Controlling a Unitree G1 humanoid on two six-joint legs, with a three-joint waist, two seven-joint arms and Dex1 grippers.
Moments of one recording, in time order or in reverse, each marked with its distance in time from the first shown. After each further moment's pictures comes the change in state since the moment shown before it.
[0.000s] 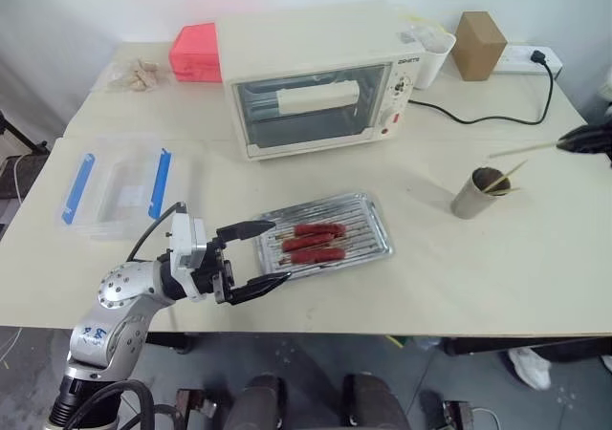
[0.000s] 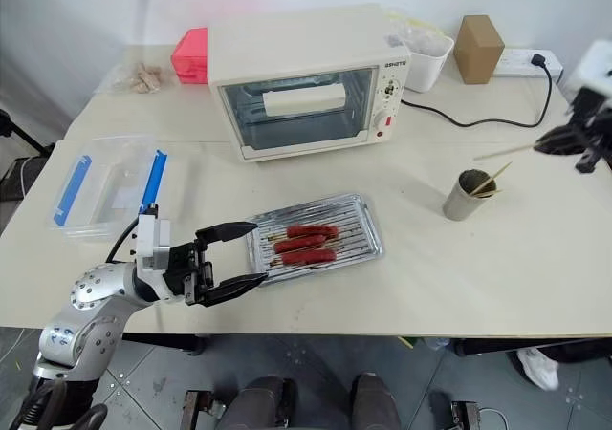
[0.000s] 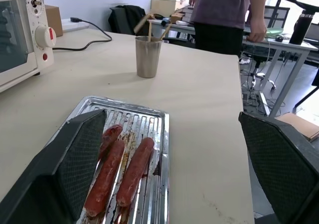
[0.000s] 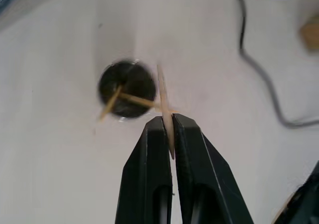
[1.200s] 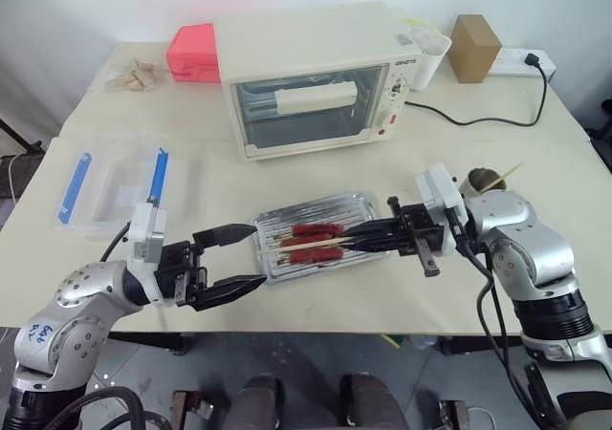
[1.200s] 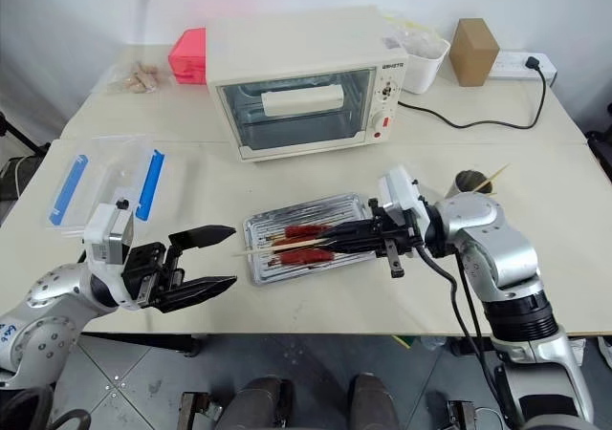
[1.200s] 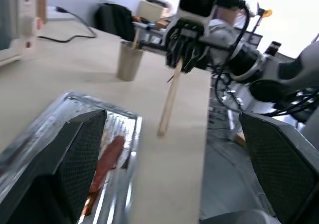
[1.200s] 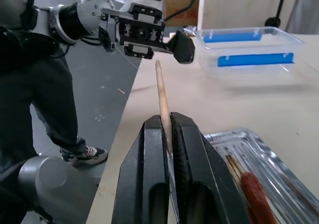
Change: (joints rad) left arm 0.043 0.122 0.152 -0.084 -0.258 0.293 -0.031; right arm 0.424 0.773 -0.047 -0.427 0.447 -0.123 -0.004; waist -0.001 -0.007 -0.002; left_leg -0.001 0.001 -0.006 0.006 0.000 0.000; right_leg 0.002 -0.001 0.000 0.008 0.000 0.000
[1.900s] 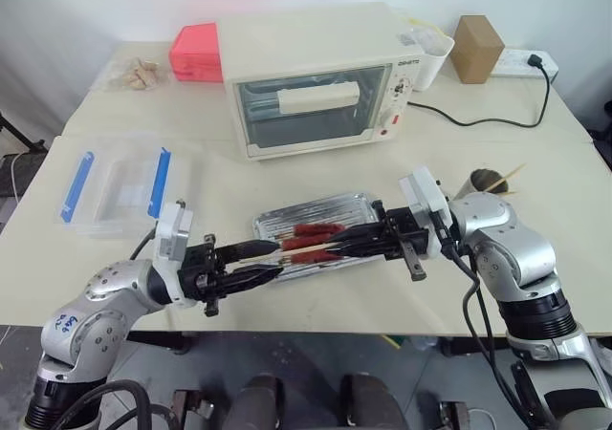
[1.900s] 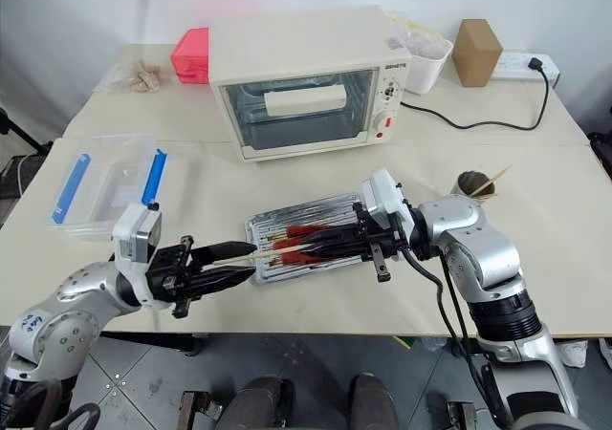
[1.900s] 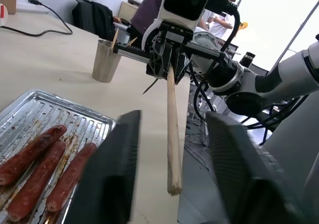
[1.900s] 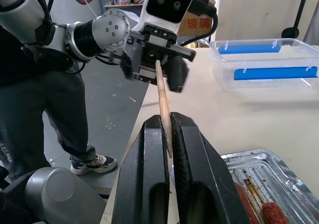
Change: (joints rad) left arm -0.049 -0.056 -0.073 0.001 -0.017 0.061 0.019; right arm -0.013 0.050 0.030 -0.017 0.001 0.017 -0.010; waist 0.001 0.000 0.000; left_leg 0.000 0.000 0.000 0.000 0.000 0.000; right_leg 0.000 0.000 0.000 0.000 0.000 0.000
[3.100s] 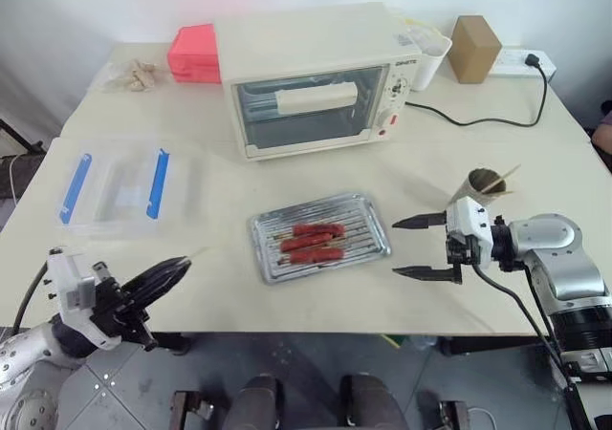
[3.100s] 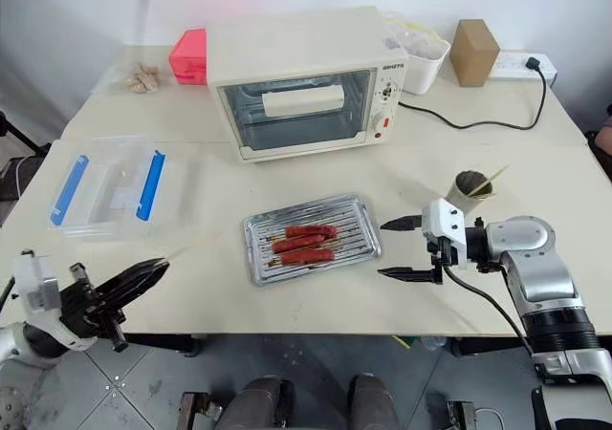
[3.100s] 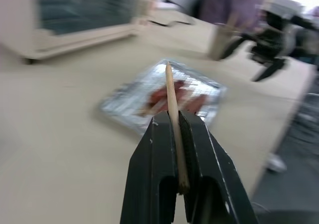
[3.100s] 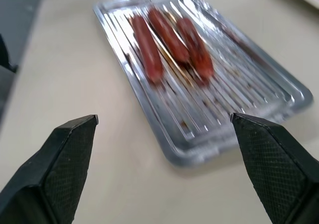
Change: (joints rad) left arm 0.456 -0.108 0.412 -0.030 0.174 -0.324 0.096; right arm 0.145 -0.208 -0.086 0.355 -0.284 -0.410 0.020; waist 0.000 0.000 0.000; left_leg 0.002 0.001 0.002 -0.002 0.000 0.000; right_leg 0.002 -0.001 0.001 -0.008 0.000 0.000
